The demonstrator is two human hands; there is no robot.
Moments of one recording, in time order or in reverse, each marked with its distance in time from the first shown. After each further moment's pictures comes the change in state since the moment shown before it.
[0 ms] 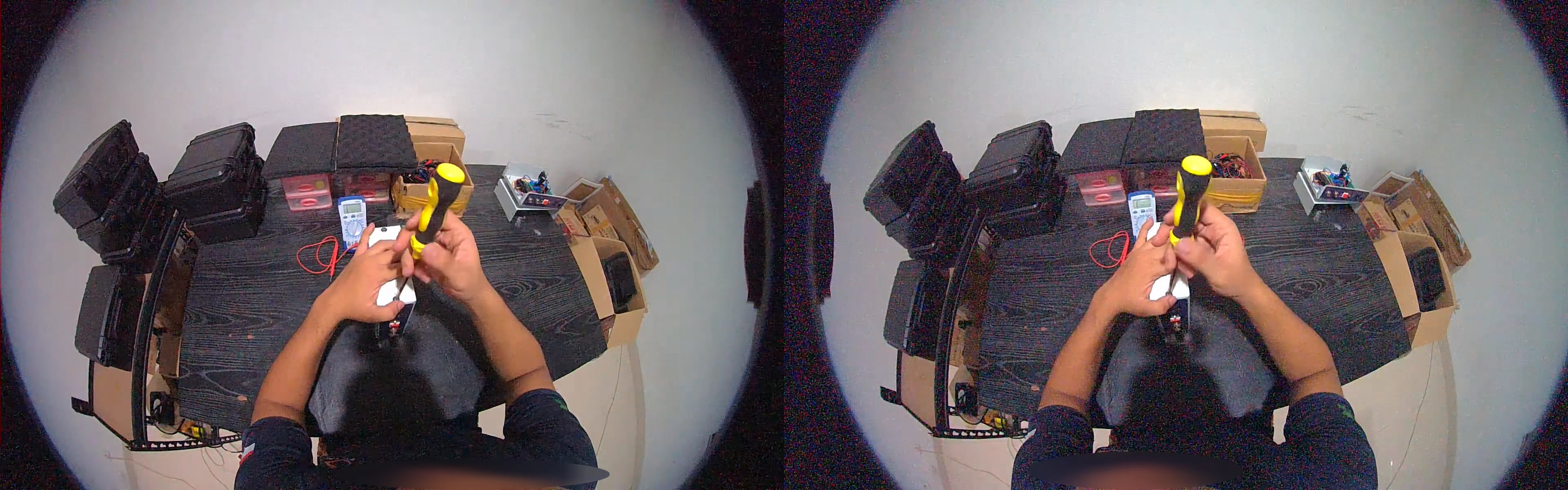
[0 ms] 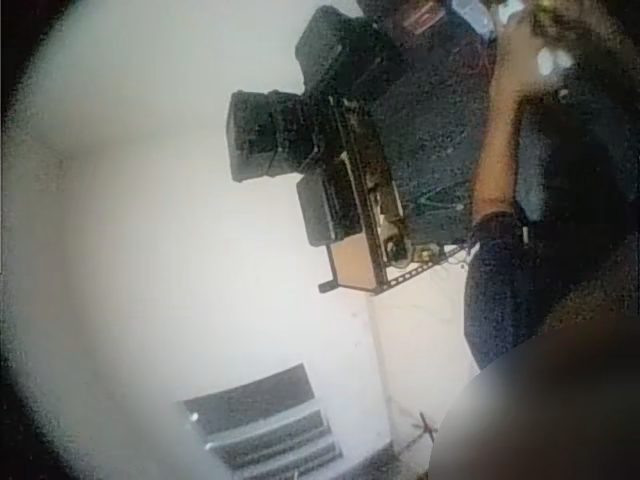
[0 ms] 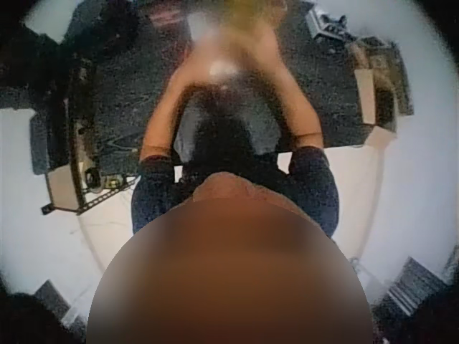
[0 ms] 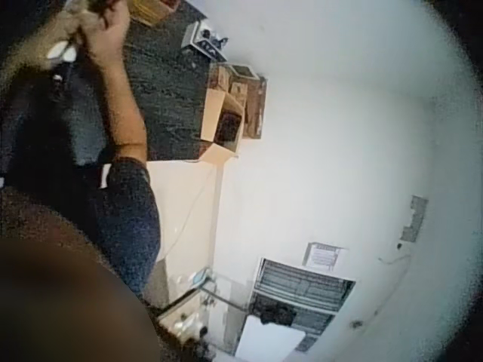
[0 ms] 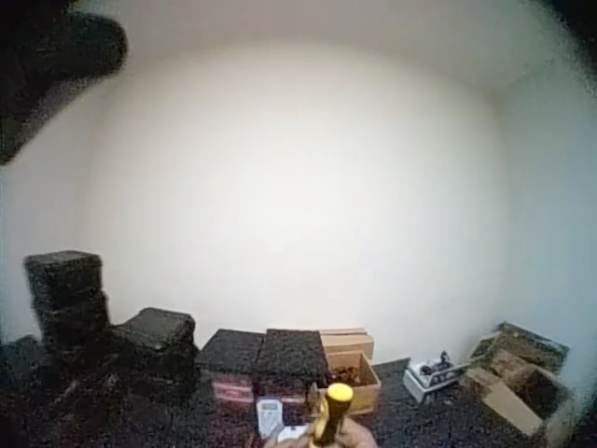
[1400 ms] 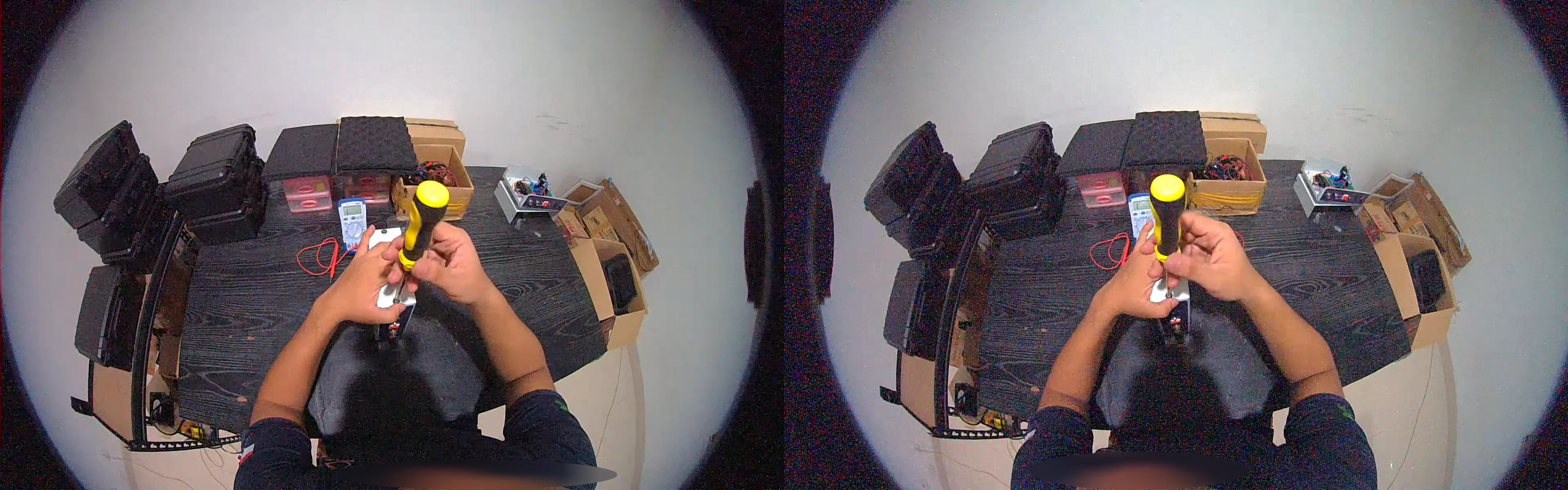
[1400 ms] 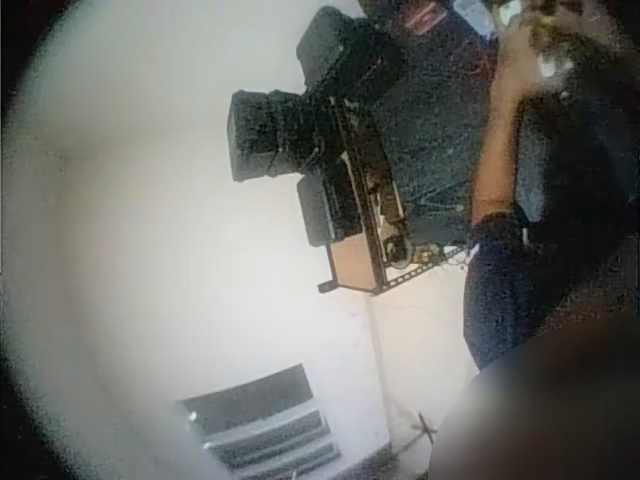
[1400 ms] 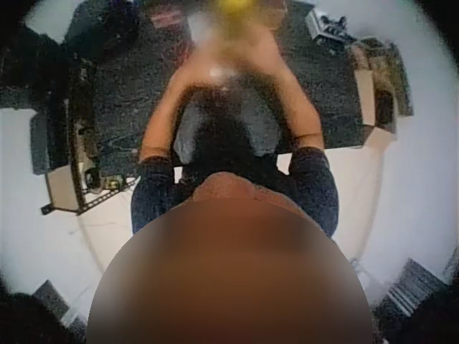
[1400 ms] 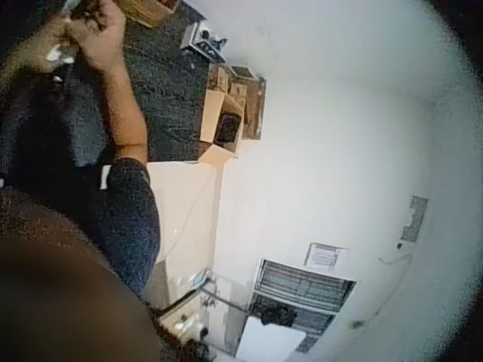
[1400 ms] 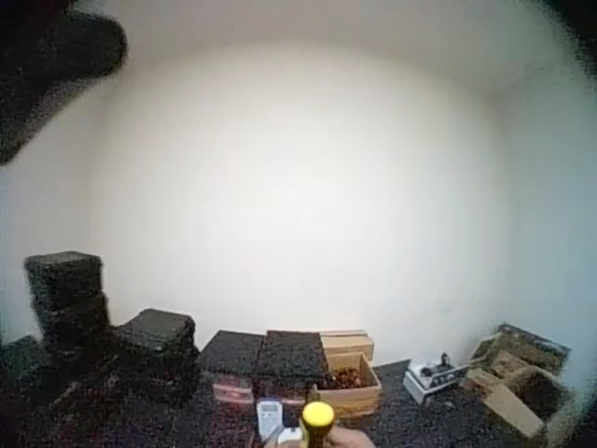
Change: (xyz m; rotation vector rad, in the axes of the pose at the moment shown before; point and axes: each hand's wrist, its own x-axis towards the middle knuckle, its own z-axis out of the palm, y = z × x) left_hand 0.003 0.003 0.002 -0.150 0.143 -0.028; right_hand 0.001 -0.015 0.009 -0.060 -0.154 0.102
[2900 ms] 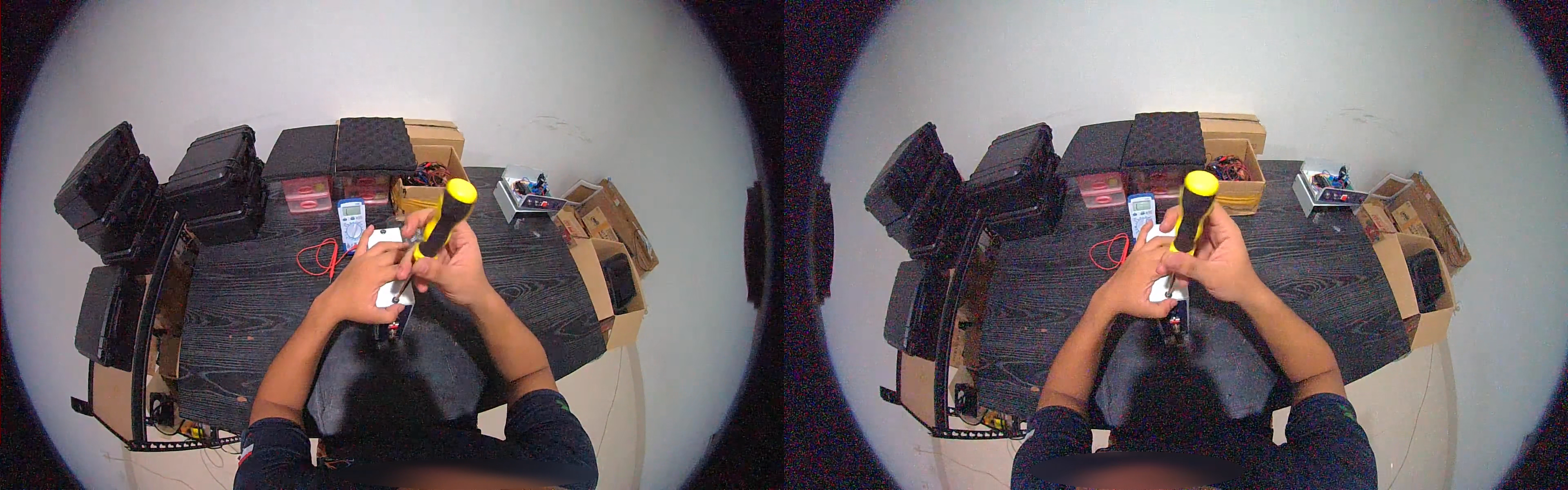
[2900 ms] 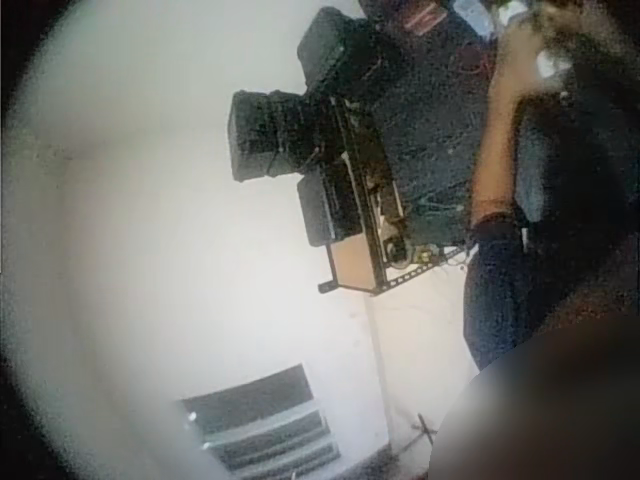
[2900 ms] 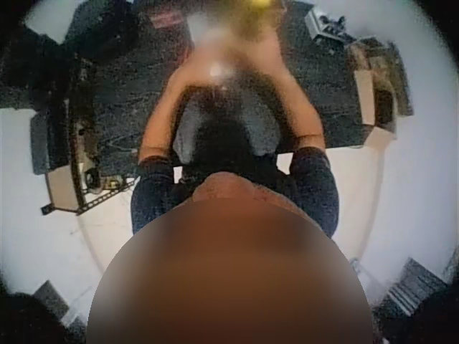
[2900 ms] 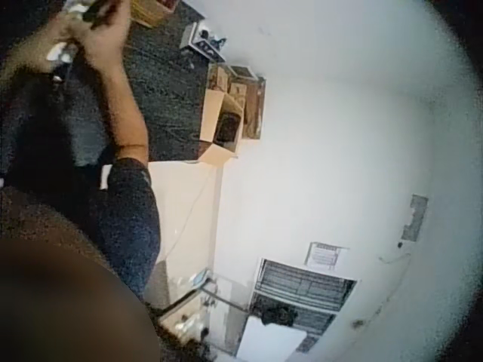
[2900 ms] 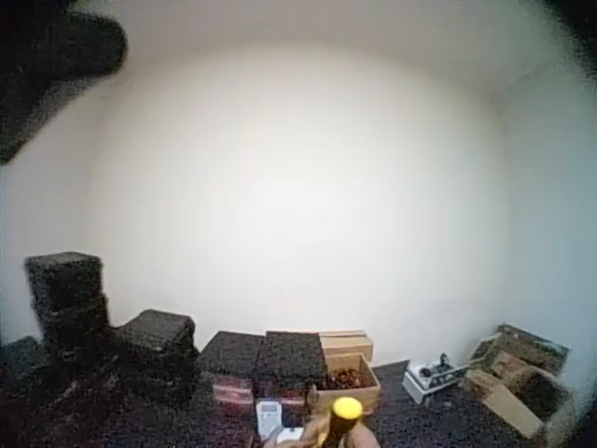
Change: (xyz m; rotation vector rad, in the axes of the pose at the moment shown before) left_hand 0.001 0.000 -0.003 0.031 -0.059 0.002; right_hand -0.001 0.003 0.005 -0.007 0.159 -0.114
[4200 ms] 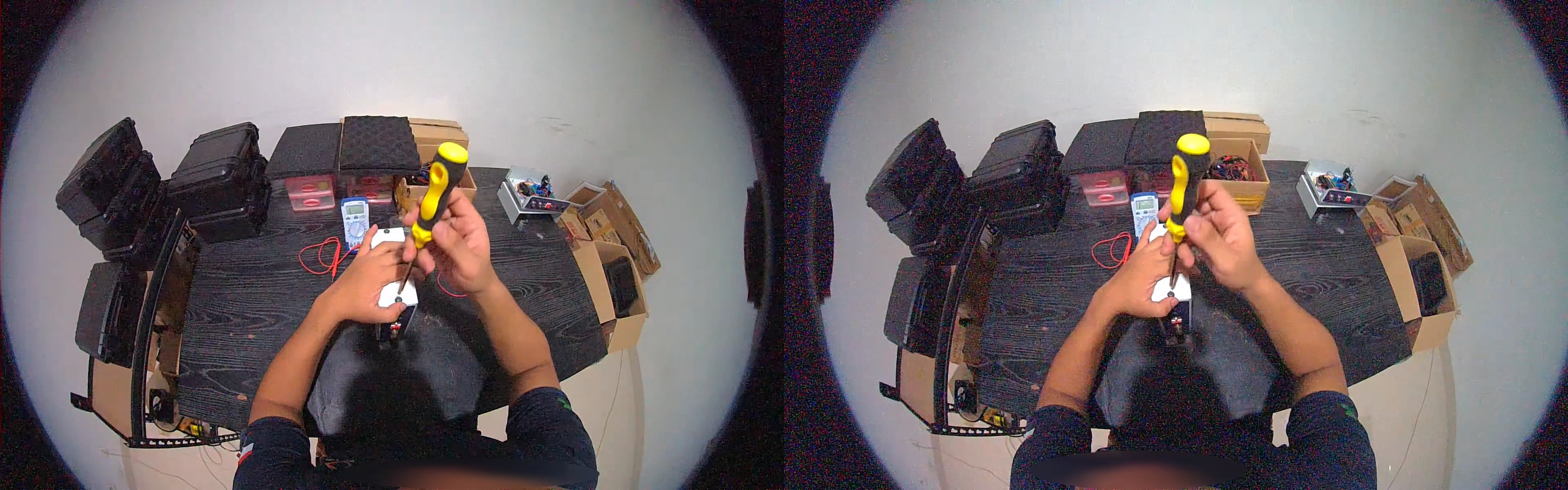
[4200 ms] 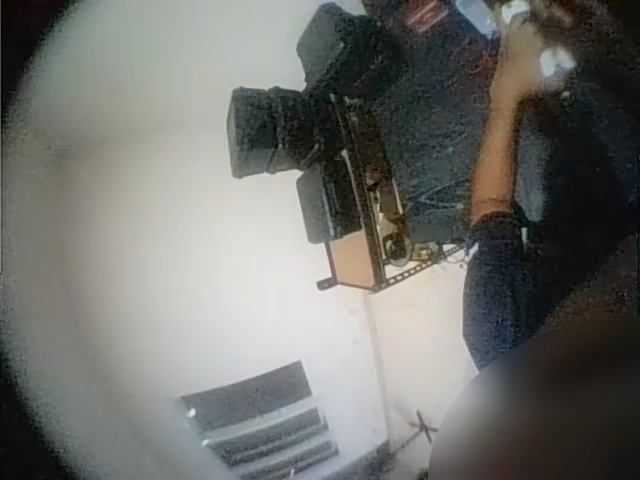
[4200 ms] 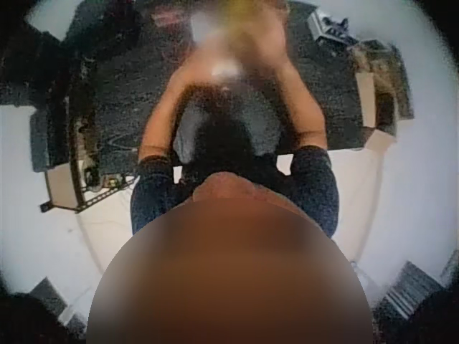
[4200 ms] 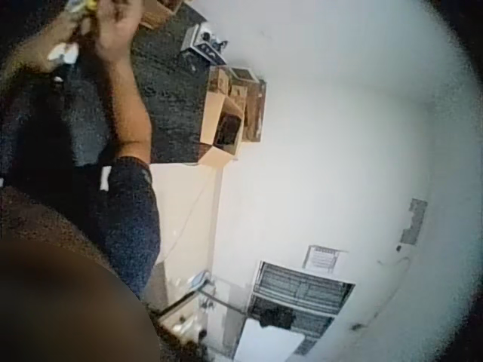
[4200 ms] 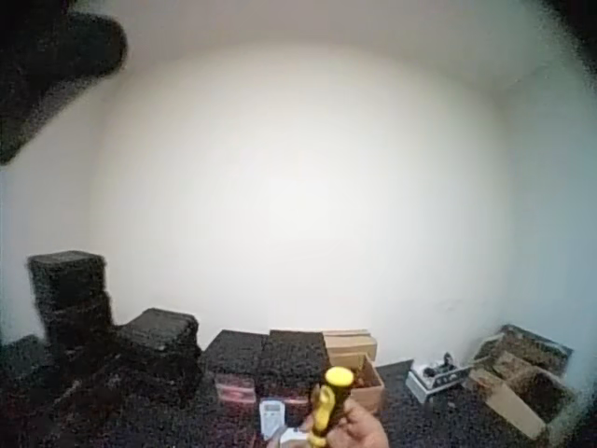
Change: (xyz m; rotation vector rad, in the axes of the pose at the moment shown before) left_hand 0.000 0.003 -0.005 0.078 -0.070 0.039; right_hand 0.020 -0.005 -0.008 0.051 -0.056 -0.092
